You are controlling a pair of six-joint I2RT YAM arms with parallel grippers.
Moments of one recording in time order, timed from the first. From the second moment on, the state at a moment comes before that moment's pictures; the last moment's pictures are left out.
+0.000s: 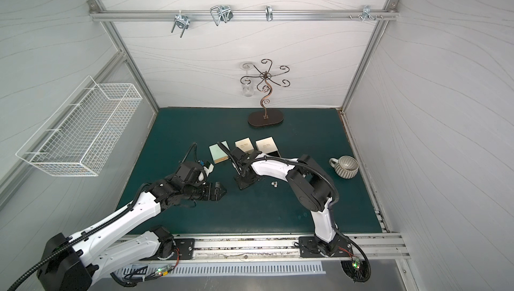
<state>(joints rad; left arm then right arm) -0.59 0.98 0.62 -0.63 0.23 -0.56 0.95 1.96 1.34 -0.69 -0.10 0.30</state>
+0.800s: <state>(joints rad) -0.59 1.12 0.74 -0.63 0.25 -0.49 0.58 1.70 1.25 -0.69 -0.19 0.26</state>
